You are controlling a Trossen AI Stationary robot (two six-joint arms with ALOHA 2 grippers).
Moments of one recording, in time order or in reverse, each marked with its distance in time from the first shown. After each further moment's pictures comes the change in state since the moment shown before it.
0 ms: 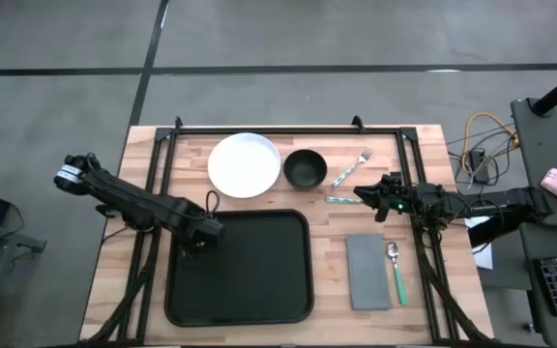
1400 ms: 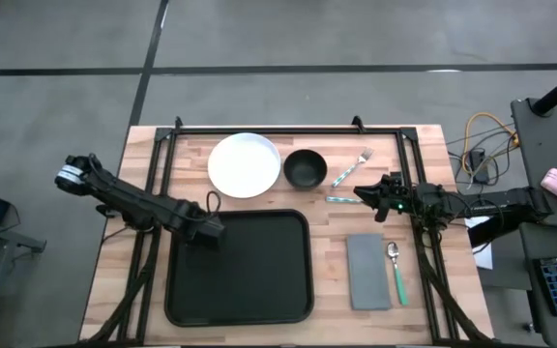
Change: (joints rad) left arm 0.000 0.013 -0.061 0.059 -0.087 -0.042; right arm 0.000 0.000 0.000 0.000 0.000 -0.004
